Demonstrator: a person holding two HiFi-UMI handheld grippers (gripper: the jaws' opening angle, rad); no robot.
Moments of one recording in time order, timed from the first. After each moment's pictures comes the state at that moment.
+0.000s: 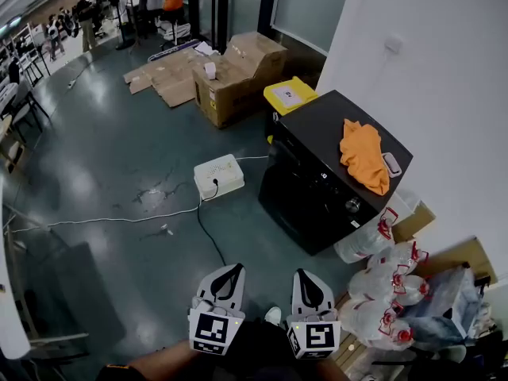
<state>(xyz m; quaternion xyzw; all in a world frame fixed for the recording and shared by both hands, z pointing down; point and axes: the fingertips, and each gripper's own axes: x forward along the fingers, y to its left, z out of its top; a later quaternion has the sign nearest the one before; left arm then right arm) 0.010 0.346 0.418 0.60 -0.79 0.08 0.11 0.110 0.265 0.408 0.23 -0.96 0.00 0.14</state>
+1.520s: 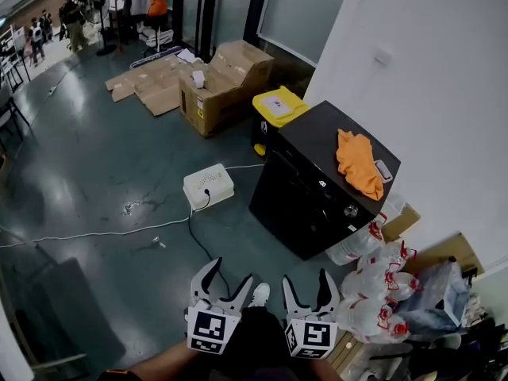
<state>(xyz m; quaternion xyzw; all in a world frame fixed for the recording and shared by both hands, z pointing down) -0.067 0.387 0.421 0.64 -0.76 0.07 0.11 0.057 0.297 0.405 0.33 -0.93 -0.01 0.14</state>
